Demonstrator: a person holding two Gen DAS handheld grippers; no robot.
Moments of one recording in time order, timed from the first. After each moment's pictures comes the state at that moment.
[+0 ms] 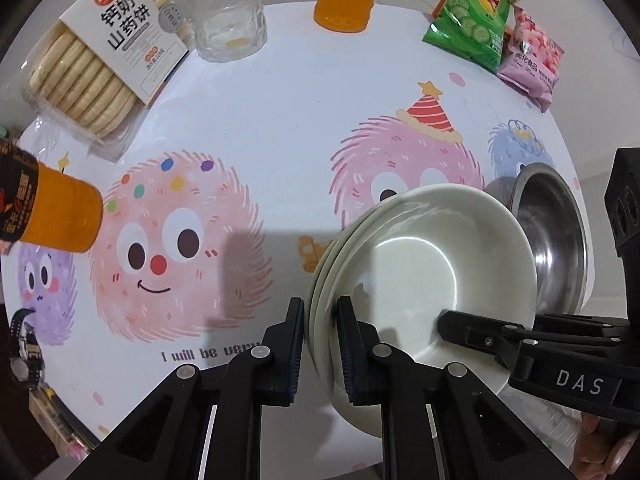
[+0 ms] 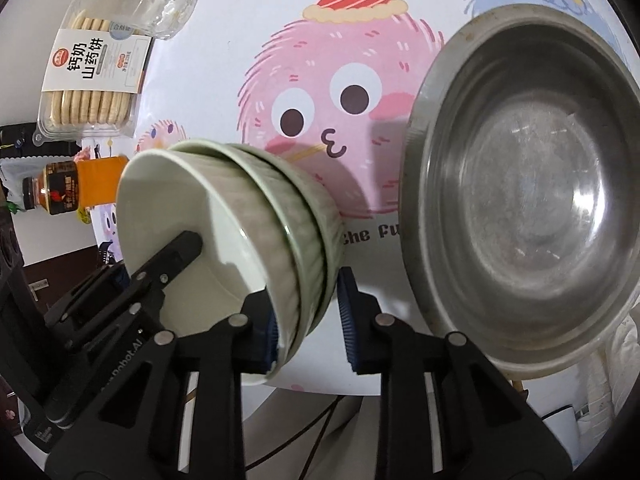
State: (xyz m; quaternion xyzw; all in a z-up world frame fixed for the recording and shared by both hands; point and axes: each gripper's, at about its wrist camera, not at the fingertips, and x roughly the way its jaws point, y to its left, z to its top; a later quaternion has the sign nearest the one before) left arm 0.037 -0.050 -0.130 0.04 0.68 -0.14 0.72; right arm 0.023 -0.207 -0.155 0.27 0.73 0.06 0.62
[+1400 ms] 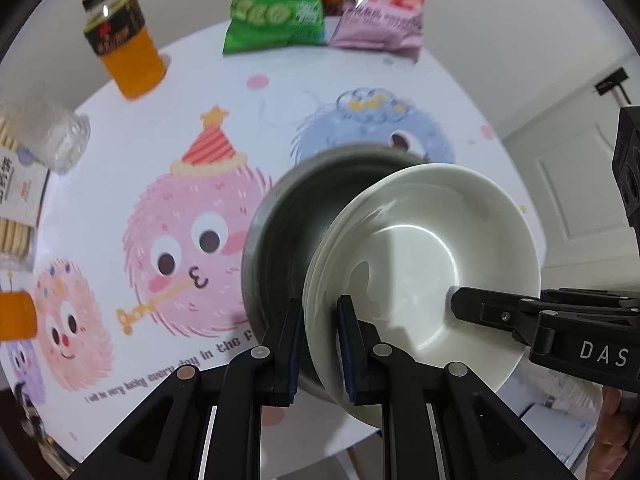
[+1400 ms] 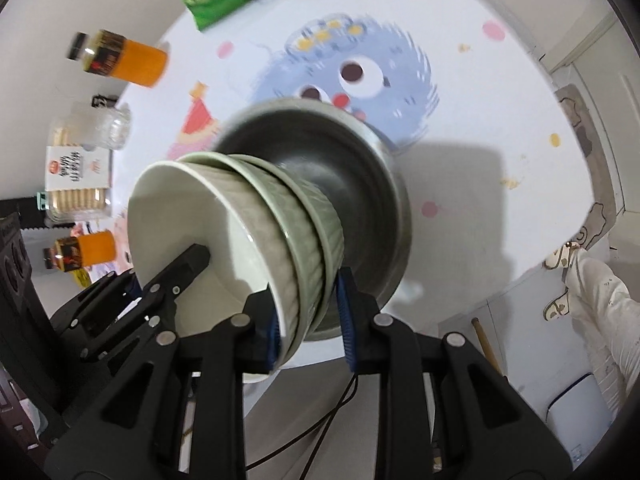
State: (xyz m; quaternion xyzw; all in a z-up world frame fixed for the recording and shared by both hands) left arm 0.003 -0.229 -0.115 0.12 0.66 -0.24 0.70; right arm -0.030 -0.372 -0.106 0.31 0.69 -0.04 0.65
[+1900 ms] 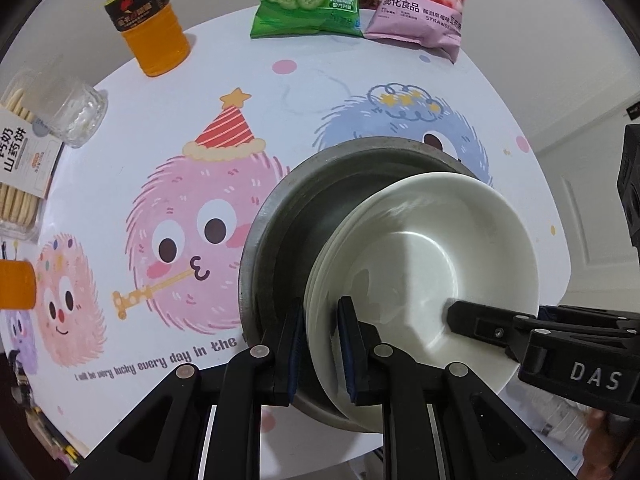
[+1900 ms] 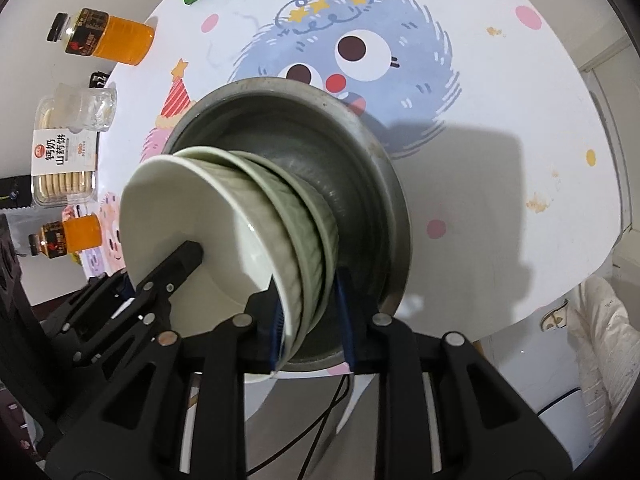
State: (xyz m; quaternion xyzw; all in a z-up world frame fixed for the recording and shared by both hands) left arm 0.004 -0.234 -0.126 0.11 0.66 -0.18 0.72; right arm -0.022 -0.379 -0.140 0.31 0.71 0.00 0.63
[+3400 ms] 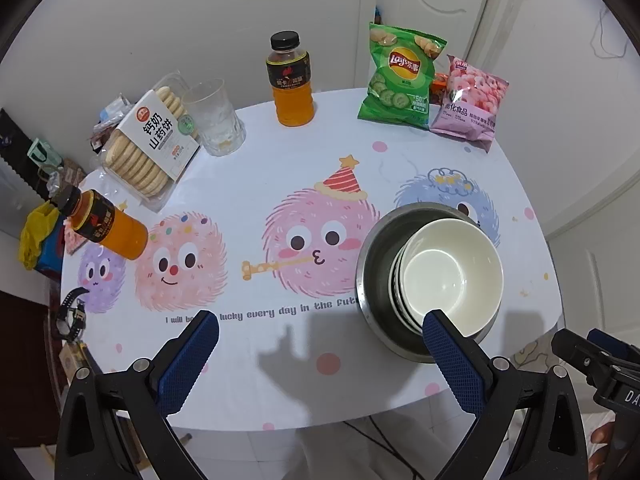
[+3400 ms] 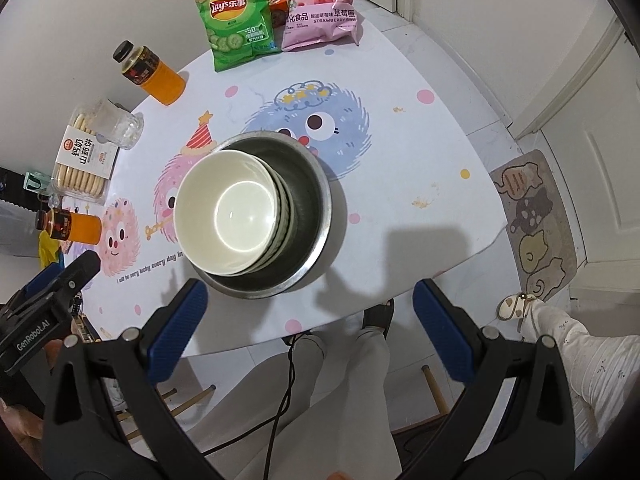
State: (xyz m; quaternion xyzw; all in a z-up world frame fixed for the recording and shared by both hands) left arm -0.045 -0.161 -0.002 0.07 0.59 -0.07 0.80; right arm -0.098 -0.390 -0.019 0.22 0.63 -0.07 0.74
